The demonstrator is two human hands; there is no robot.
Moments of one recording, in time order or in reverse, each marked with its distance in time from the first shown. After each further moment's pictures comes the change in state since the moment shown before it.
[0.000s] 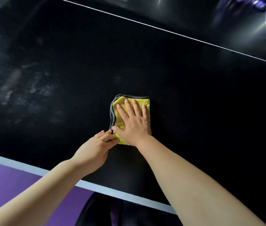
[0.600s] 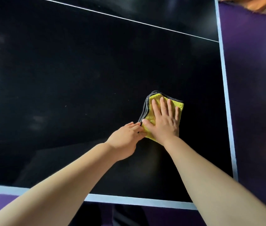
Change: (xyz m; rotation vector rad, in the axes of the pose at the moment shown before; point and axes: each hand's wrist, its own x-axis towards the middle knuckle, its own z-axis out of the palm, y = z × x) left_hand 0.153 0.206 0.063 -0.065 -0.188 0.234; right_hand -0.133 0.241 0.021 -0.021 0.047 0.470
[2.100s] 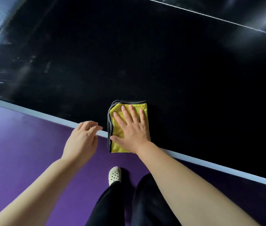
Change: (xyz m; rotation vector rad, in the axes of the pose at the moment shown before) left_hand -0.385 -0.144 -0.008 0.059 0.448 -0.576; right_hand -0.162 -0.352 0.016 0.000 -0.117 -0.564
